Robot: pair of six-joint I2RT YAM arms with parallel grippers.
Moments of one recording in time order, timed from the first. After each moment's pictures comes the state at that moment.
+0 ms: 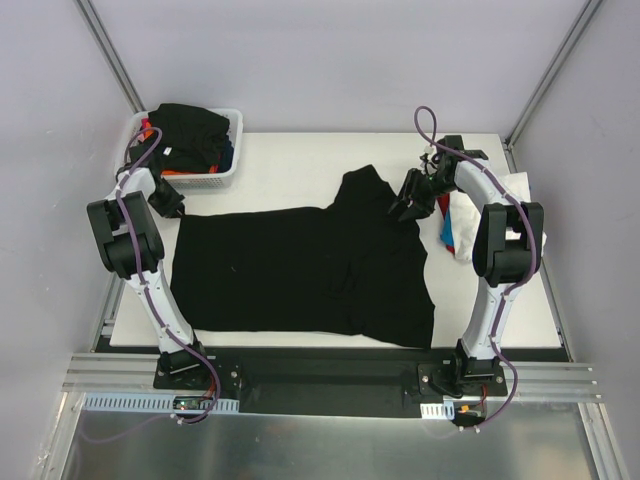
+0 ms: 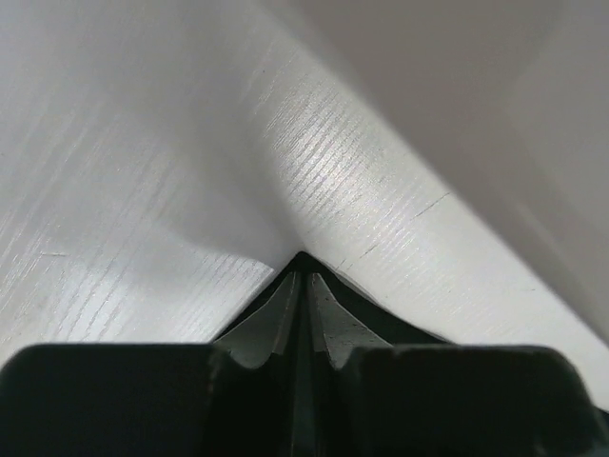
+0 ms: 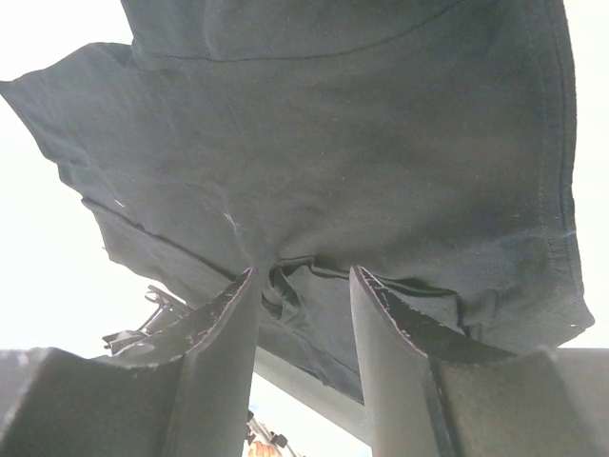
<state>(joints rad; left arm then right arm) 0.33 2.11 1.58 -0.68 0.10 -0.48 0.09 2.03 1.64 -0.91 -0.56 0.41</state>
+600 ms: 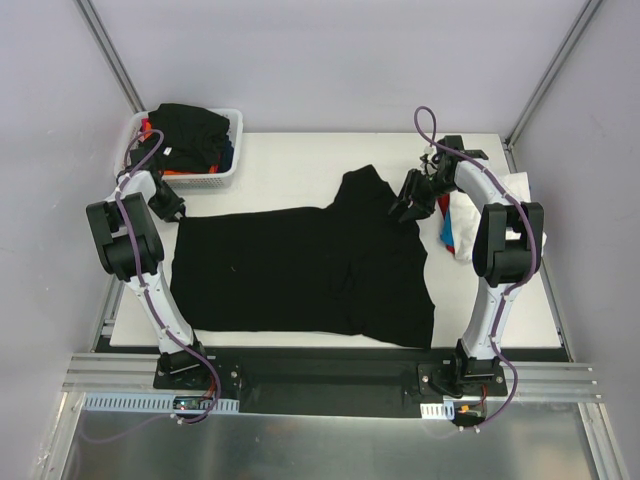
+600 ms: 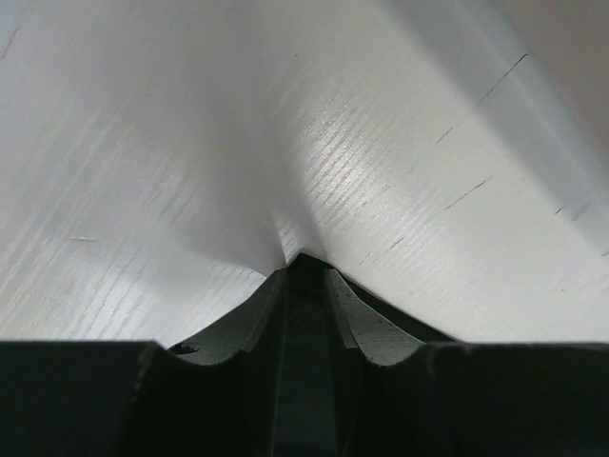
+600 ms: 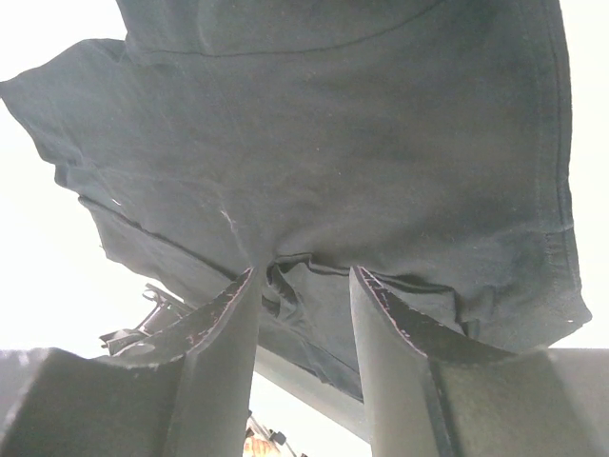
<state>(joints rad) 0.33 2.08 1.52 -0.64 0.03 -0.45 0.09 2.03 1.64 -0.92 -0.56 0.40</state>
